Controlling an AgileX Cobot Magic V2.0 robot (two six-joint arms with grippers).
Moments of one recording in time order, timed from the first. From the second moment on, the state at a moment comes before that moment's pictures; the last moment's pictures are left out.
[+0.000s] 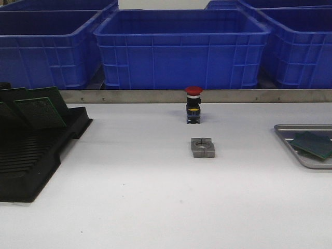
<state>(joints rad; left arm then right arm) -0.06 0.04 -0.26 -0.60 0.36 0.69 -0.06 0.20 -0.17 1.59 0.43 -1.64</state>
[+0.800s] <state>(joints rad) -0.06 -0.01 0.00 0.01 0.14 -0.06 -0.06 0.20 -0.17 1.59 0.43 -1.64</state>
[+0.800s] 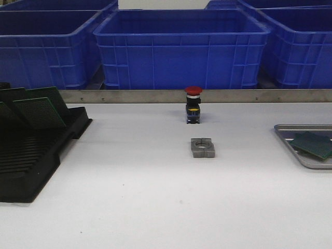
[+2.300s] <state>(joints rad) -0.06 -0.01 0.00 0.00 0.14 -0.06 -0.10 0.17 -0.14 0.62 0.21 -0.76</state>
